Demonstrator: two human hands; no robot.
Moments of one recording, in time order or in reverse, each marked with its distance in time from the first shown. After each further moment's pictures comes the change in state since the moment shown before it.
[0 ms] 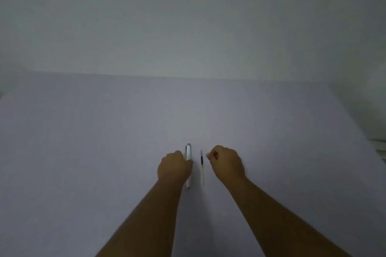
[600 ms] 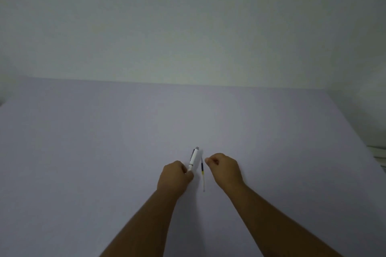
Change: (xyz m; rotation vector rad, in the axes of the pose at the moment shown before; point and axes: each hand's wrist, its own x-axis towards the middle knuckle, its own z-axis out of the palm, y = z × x) left_hand -0.013 -0.010 -0.004 -0.275 -0.011 0.044; right_hand -0.002 -0.008 -0.003 0.257 -0.057 0.117
